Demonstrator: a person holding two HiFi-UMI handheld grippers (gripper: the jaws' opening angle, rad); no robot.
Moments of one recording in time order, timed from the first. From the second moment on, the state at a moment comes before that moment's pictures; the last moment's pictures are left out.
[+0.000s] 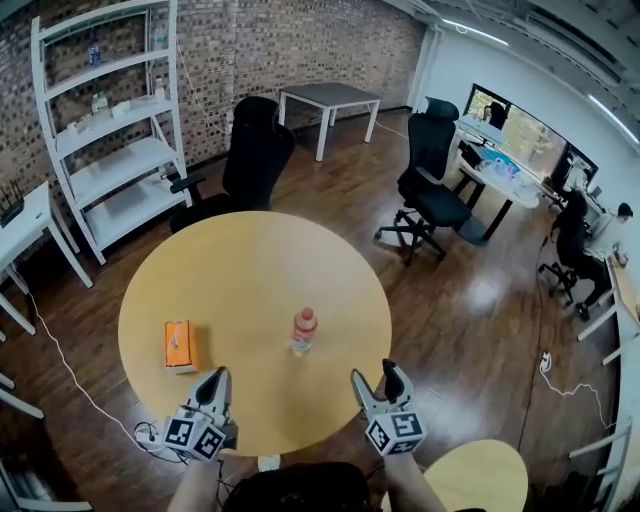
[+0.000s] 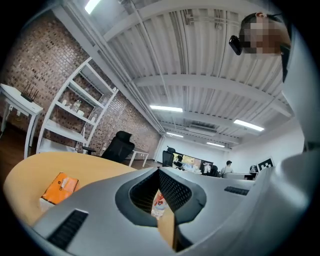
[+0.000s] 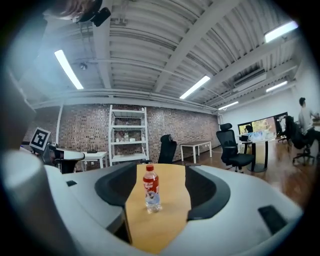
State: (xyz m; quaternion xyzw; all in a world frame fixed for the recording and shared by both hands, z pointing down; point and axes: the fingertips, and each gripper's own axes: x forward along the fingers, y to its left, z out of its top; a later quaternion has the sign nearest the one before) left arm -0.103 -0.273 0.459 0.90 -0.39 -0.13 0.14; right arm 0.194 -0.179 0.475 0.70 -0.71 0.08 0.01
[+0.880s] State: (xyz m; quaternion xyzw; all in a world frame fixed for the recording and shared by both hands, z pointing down) left arm -0.067 -0.224 0.458 0.90 -0.42 -0.11 0.11; right arm 0.263 -0.137 0.458 0.72 -0.69 0.05 0.00
